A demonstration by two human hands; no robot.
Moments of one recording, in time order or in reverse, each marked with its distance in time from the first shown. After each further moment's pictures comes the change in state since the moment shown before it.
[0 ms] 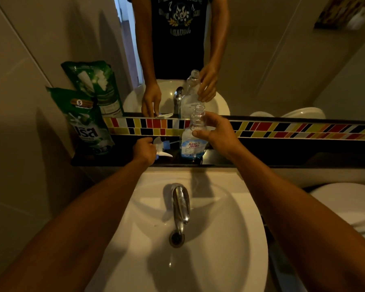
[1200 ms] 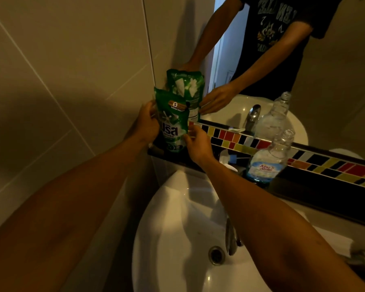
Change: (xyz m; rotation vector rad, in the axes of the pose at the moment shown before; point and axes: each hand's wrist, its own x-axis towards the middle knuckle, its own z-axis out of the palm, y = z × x) left_hand 0.020 -0.006 -0.231 -0.184 0.161 0.294; right_hand 0.041 -0.059 0.245 0.023 -0.165 -0.094
